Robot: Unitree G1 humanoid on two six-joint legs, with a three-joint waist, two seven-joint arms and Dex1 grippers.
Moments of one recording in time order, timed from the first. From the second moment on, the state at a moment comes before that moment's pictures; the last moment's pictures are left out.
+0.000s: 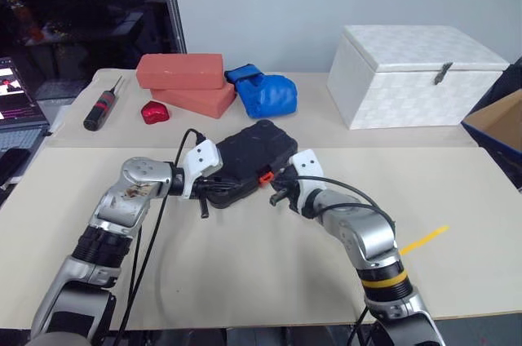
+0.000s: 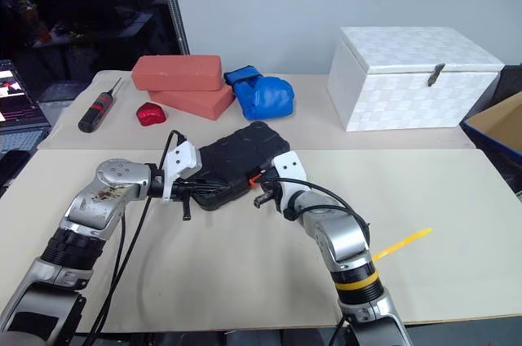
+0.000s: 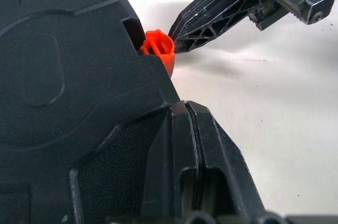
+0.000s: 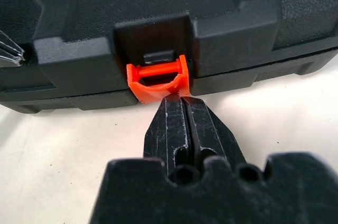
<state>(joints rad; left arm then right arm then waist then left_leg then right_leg) -0.59 0.64 -0.20 0.08 -0.20 0.42 -1.13 -0.49 -0.15 0.19 -0.18 0.21 0.92 0.29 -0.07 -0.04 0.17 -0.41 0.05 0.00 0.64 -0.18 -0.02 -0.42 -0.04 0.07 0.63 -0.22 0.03</state>
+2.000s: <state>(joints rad) -0.67 0.70 -0.18 0.11 -0.29 0.59 -1.04 -0.55 -0.13 0.20 -0.21 0.20 1.01 0.28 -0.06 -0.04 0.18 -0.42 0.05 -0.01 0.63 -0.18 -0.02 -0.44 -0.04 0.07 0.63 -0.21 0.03</state>
